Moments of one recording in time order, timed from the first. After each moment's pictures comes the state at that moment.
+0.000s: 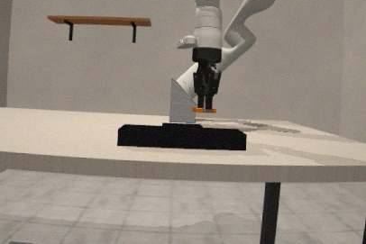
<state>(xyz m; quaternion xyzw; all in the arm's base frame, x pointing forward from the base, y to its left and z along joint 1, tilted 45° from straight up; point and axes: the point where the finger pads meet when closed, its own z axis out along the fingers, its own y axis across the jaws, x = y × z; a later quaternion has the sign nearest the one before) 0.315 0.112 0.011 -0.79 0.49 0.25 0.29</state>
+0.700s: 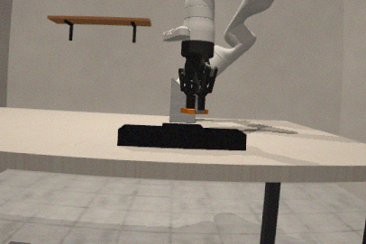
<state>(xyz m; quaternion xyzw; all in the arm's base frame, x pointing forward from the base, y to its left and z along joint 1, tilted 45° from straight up) 0.398 0.103 -0.008 -0.83 0.41 0.22 0.31</state>
